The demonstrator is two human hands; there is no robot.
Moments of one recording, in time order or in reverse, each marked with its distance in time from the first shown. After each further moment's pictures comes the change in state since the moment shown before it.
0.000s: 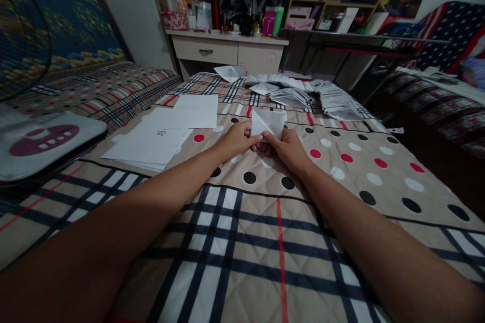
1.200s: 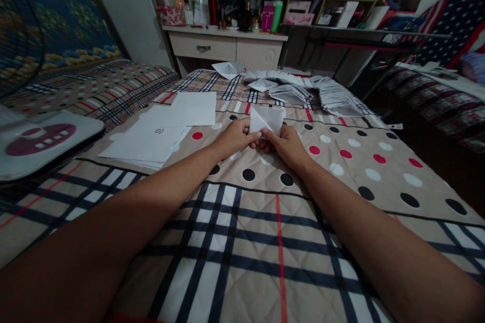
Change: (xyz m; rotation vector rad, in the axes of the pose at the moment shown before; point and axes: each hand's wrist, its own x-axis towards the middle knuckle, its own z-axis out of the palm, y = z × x) left_hand 0.000 -0.001 -0.001 0.000 -0.006 0.008; right_hand 0.000 0.000 0.000 0.009 -0.009 -0.003
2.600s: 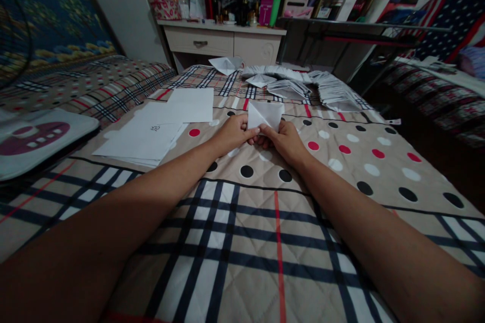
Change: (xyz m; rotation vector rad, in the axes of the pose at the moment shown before) left_hand 0.000 -0.001 -0.001 0.018 -0.012 0.011; right_hand 0.001 0.003 0.000 -0.016 0.002 -0.047
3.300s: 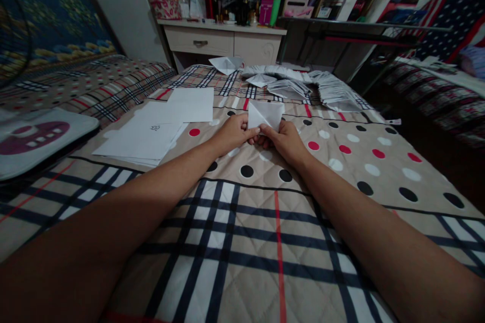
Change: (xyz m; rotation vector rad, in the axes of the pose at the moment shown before) left_hand -0.001 0.004 0.002 0.002 0.001 -0.009; right_hand -0.002 -0.001 0.000 0.003 -0.001 0.006
